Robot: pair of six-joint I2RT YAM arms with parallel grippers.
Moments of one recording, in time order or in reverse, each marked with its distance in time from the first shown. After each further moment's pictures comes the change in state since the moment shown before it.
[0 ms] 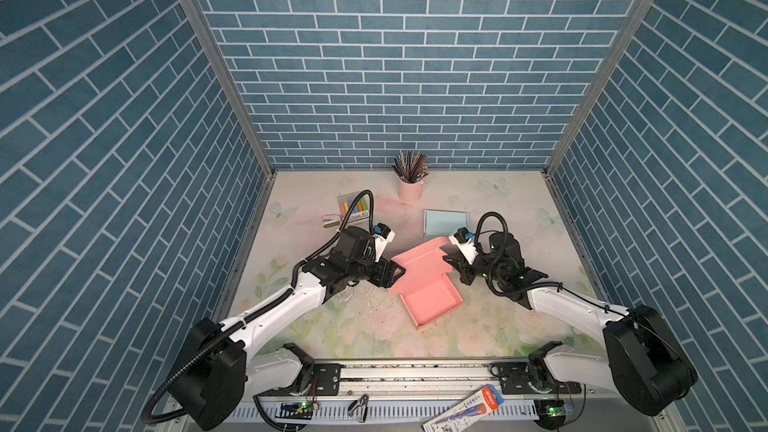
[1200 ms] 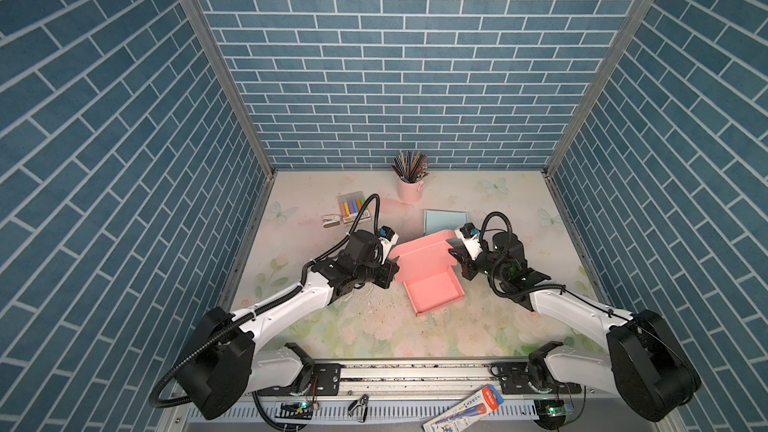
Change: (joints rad) left arm -0.063 0.044 -0.008 0.018 -0.122 -0.033; right arm -0.009 -0.026 -0.013 0.030 0.116 0.051
